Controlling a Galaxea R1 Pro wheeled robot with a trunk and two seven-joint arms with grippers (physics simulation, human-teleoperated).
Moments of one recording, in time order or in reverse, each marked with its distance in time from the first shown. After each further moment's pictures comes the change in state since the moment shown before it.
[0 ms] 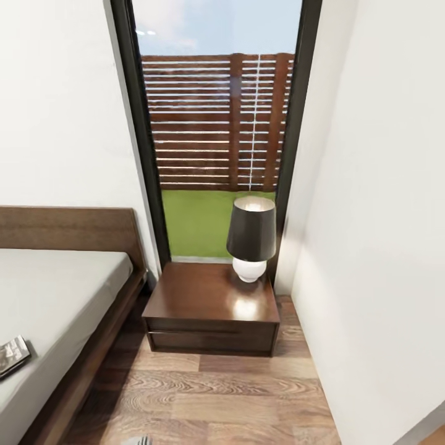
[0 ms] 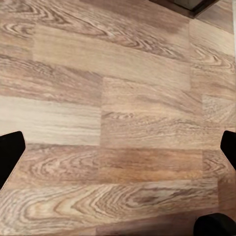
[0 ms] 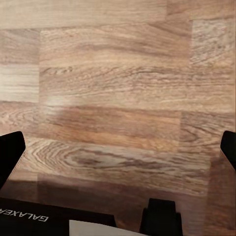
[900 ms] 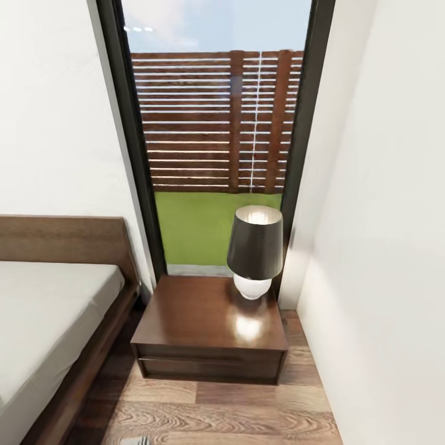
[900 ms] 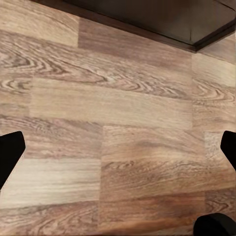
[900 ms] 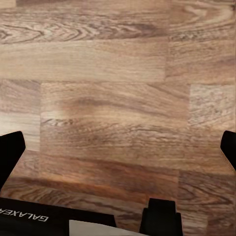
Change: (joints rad) left arm 0.000 0.000 0.000 0.000 0.000 0.000 0.000; right arm 0.000 0.000 0.000 0.000 0.000 0.000 0.000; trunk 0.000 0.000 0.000
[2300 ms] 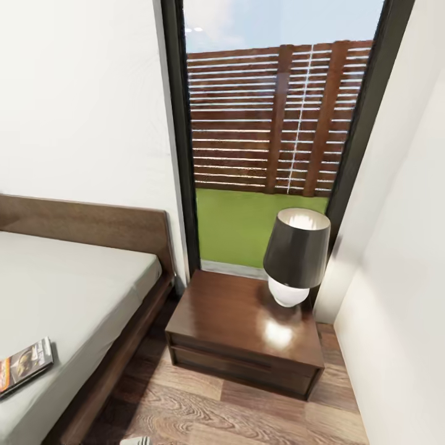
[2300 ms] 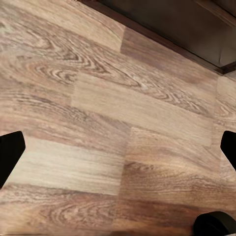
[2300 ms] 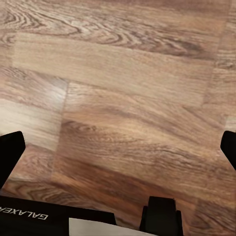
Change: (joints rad) left arm 0.000 0.000 0.000 0.000 0.000 0.000 0.000; right arm 0.000 0.000 0.000 0.000 0.000 0.000 0.000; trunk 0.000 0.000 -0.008
